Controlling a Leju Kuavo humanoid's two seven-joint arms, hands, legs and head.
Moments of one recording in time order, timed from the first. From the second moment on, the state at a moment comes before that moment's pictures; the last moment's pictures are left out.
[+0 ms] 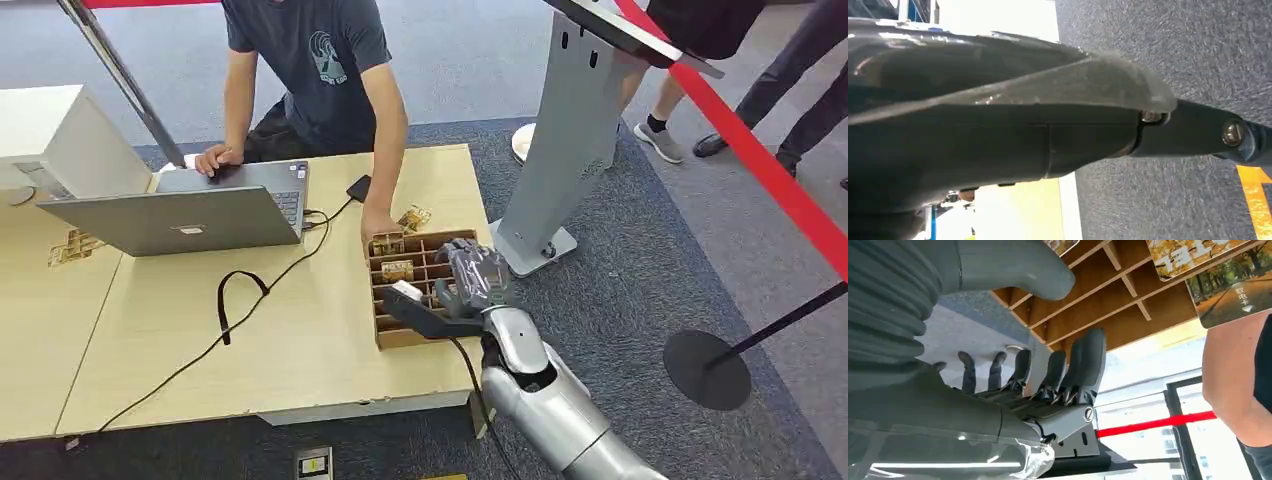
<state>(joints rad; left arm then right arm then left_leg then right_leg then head) -0.09 0.22 -0.72 -0.29 0.63 -0.22 0.20 -0.38 -0.04 0.71 -1.25 0.91 -0.13 0.23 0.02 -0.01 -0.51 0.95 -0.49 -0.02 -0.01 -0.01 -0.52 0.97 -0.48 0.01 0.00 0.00</state>
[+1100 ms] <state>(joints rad) -0.09 0.22 -0.72 -0.29 0.61 -0.22 0.20 -0.36 -0.05 0.73 -1.23 0.92 -0.12 0.26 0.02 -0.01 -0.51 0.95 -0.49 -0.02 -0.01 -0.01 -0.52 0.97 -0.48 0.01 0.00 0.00</state>
